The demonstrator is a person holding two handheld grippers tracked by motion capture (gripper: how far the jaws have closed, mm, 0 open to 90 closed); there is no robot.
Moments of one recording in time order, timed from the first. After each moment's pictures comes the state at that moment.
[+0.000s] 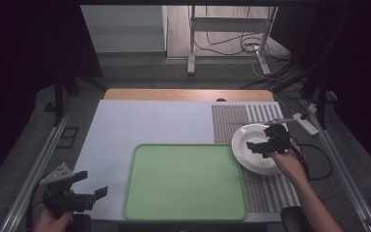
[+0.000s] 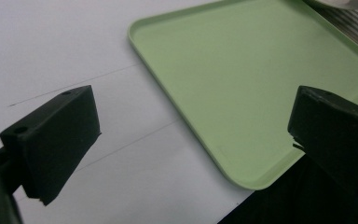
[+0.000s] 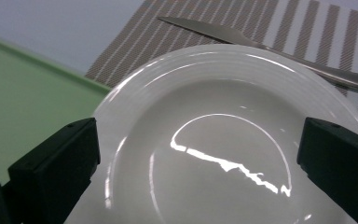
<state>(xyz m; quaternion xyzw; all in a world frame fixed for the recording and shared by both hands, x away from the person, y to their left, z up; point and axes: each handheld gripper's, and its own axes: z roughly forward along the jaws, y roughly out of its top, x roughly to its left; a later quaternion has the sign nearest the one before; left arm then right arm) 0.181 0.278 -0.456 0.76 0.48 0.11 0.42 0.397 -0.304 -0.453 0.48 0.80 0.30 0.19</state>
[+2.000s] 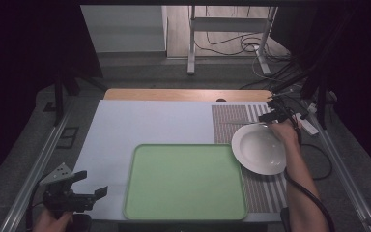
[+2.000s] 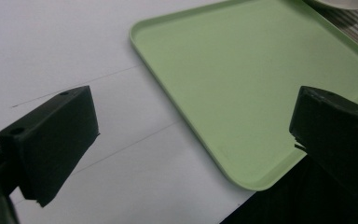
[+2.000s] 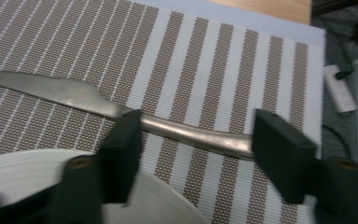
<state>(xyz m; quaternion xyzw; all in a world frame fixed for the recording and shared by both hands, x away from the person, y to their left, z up) 0.180 0.278 -0.456 0.76 0.48 0.12 0.42 0.529 -0.339 -0.469 0.55 0.78 0.21 0.21</state>
